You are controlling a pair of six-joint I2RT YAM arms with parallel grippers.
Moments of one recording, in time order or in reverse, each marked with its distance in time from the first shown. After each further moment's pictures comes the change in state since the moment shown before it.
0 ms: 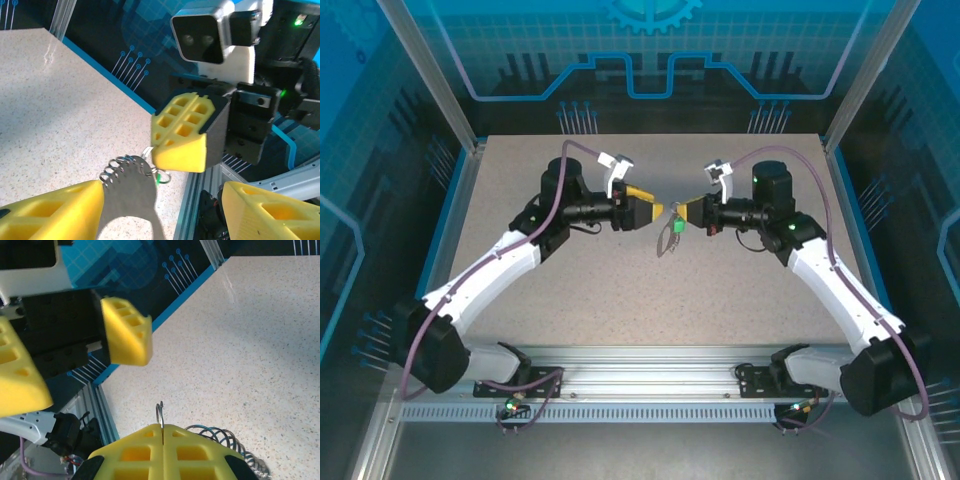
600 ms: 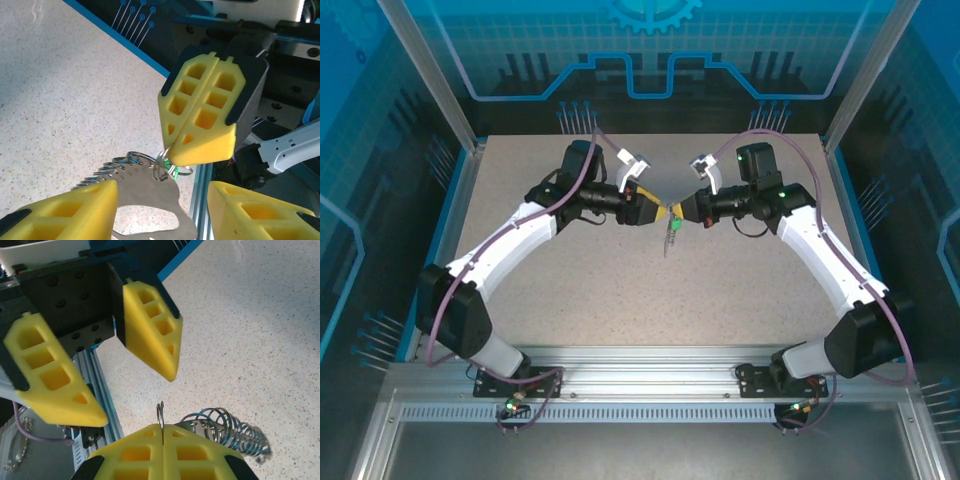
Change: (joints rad) left arm 0.024 0.192 0.221 -0.359 0.093 0.312; right arm -0.006 0.186 0.223 -0.323 -0.050 -0.235
